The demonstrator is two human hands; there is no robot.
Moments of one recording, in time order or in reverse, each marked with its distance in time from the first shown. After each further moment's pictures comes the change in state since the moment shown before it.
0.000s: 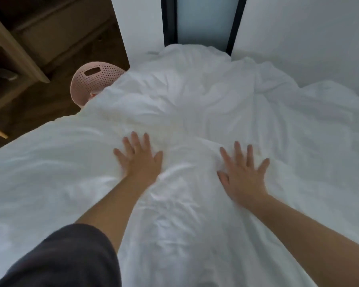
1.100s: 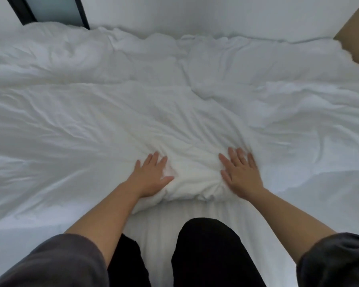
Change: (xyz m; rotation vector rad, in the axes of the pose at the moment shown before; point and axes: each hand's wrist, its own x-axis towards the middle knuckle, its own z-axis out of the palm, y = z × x) left_hand -0.418 0.130 0.075 0.113 -0.359 0.945; right_hand -0.474 0.197 0.130 0.053 0.002 0.376
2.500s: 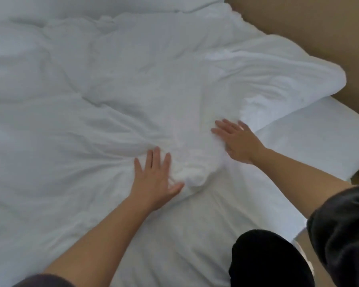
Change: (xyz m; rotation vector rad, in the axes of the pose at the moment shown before) left_hand 0.093 0.258 0.064 0.224 0.160 0.312; right_hand -0.056 0.271 0.011 -0.063 0.017 0.137
